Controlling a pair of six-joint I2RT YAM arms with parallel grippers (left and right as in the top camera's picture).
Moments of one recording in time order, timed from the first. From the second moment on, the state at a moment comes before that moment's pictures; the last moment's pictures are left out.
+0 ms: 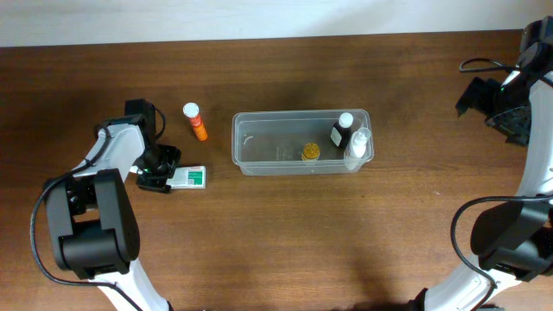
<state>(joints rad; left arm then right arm) 0.10 2.01 1.31 -0.90 0.06 -1.24 -0.36 1.93 2.03 -1.49 0.01 0.31</state>
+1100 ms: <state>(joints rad) 0.19 2.02 1.35 -0.94 0.12 -1.16 -0.36 1.93 2.03 -1.49 0.01 0.31</state>
